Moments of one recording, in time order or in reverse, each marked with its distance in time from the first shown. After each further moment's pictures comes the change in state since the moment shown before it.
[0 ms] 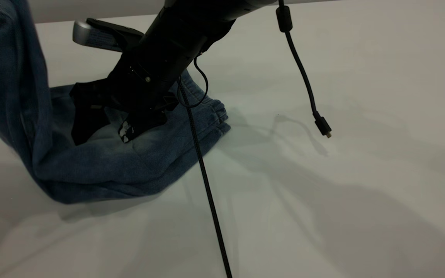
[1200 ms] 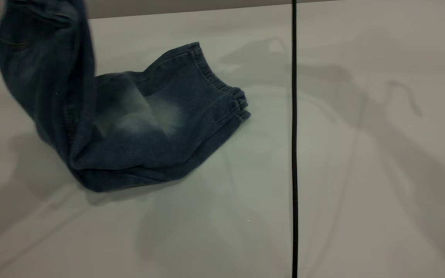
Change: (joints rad) left arm -0.135 0.267 -0.085 -0.348 -0.016 0.412; right arm -0.343 -0.341 -0.007 -0.223 0.093 0.037
